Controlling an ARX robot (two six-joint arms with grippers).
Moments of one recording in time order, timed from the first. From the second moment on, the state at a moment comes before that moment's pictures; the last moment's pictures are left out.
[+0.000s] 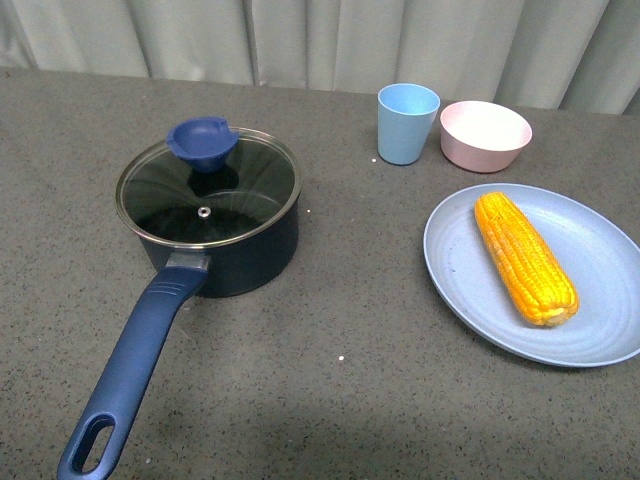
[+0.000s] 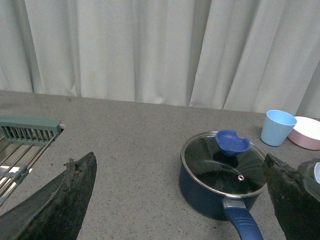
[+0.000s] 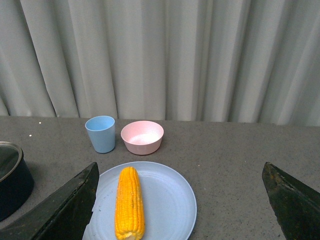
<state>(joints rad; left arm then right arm) 0.00 0.00 0.02 0.00 0.00 0.00 0.00 0.00 0.01 0.00 0.00 0.00</state>
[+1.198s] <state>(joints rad) -0.31 1.86 0.64 0.94 -0.08 -0.15 0.00 0.00 0.01 0.00 0.00 0.00</state>
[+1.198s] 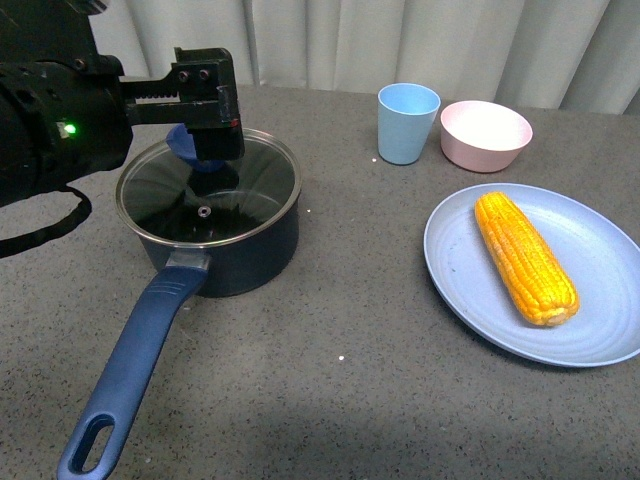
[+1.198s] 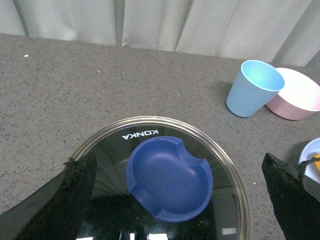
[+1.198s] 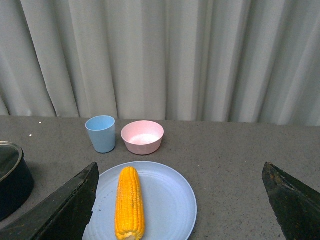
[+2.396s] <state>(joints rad) -0.34 2.02 0.73 0.94 -0.11 -0.10 0.00 0.00 0.01 0.00 0.00 0.00</state>
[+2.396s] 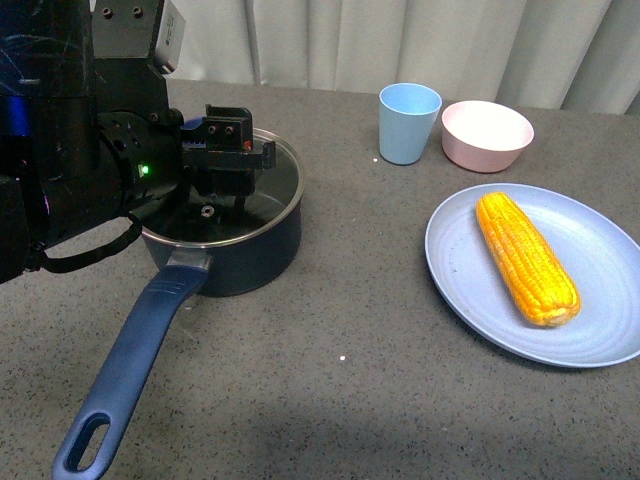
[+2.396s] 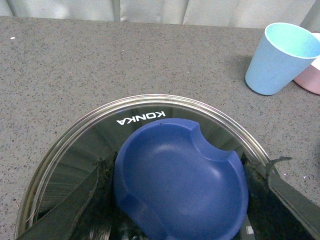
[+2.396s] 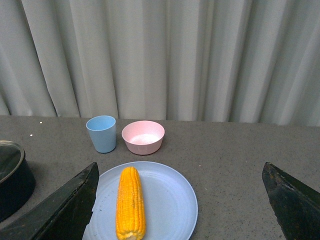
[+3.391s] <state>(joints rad) 0.05 2.02 0.80 0.90 -0.09 -0.15 0.00 0.00 0.01 0.00 0.00 0.00</state>
